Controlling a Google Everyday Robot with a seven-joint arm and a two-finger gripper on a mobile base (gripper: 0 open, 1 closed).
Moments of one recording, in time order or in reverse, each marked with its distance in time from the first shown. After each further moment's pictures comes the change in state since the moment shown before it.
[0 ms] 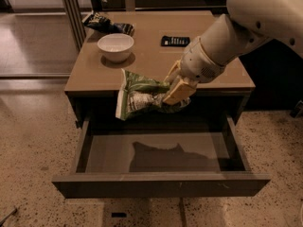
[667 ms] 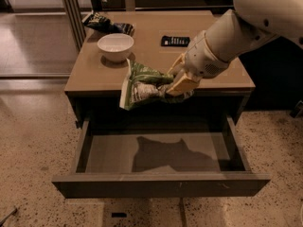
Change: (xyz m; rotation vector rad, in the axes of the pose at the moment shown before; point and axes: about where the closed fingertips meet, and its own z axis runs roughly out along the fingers) arm 0.001 -0.014 -0.014 0.081 0.011 -0.029
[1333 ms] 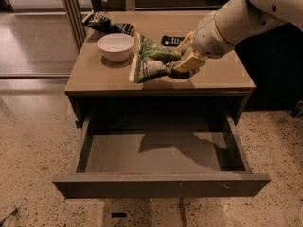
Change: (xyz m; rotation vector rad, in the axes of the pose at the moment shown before) arm 0.012 -0.069 -0.021 0.153 -0.009 -0.039
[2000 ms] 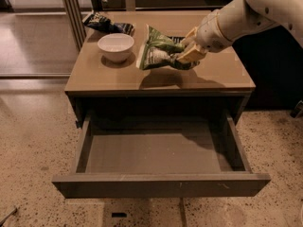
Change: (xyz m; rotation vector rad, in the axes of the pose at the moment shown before) arm 0.032 -0.055 0.021 0.062 -0.044 0.053
